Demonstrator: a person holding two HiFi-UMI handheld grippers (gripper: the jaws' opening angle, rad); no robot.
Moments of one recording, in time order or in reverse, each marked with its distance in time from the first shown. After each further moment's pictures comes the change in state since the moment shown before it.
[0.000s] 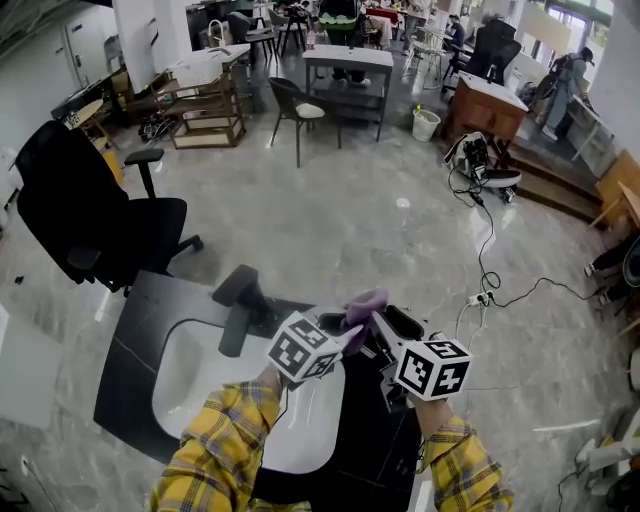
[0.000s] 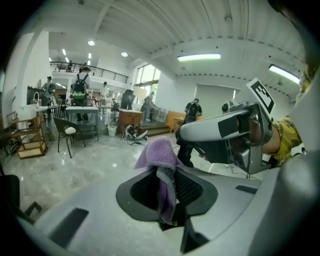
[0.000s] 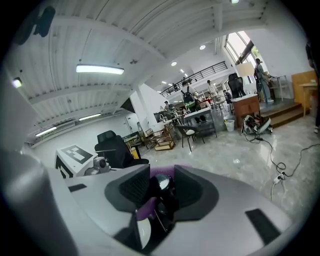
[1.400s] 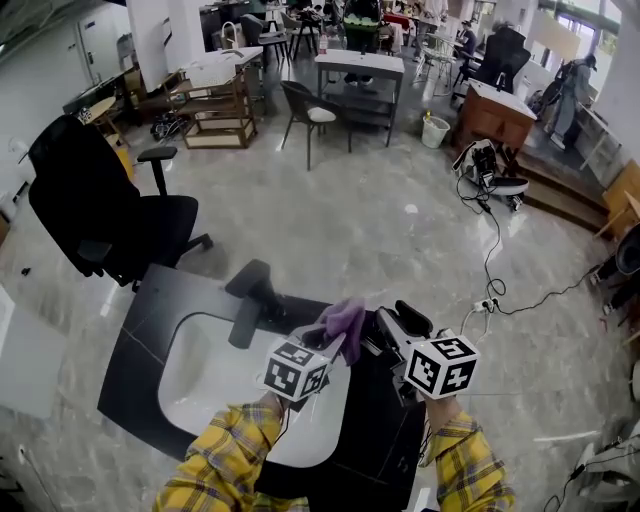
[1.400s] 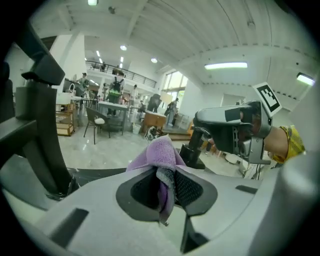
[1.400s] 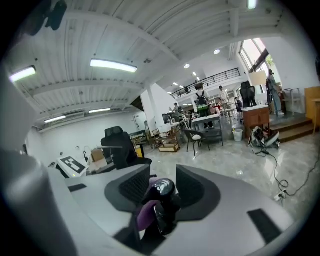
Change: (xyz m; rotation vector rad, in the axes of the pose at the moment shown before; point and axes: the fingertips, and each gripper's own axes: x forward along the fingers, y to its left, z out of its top) left arm -0.039 0.005 -0.041 -0.224 -0.074 0.239; right arm -0.015 0.009 0.014 -0.128 -0.022 0.058
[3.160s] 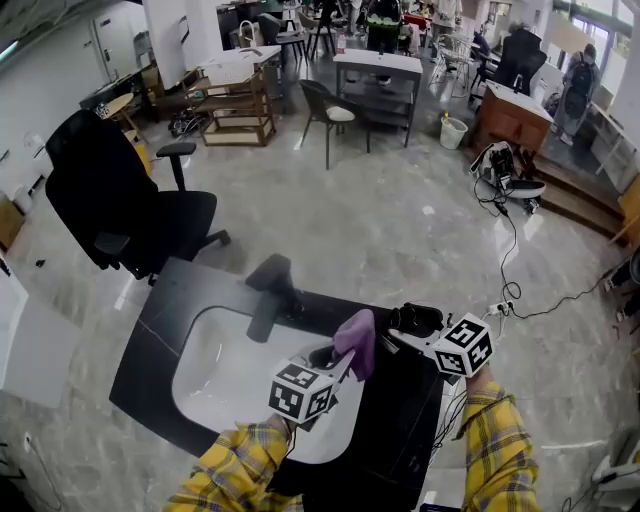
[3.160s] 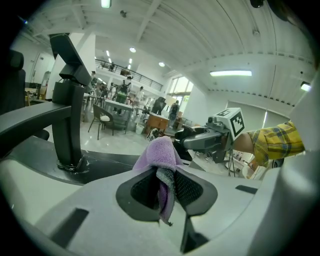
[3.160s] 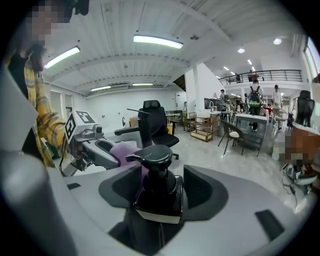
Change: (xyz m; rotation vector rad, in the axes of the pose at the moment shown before) left arm -0.038 -0.020 -0.020 -0.088 -0.036 0.017; right arm 0.019 0.000 -0.056 -0.386 0.253 0.395
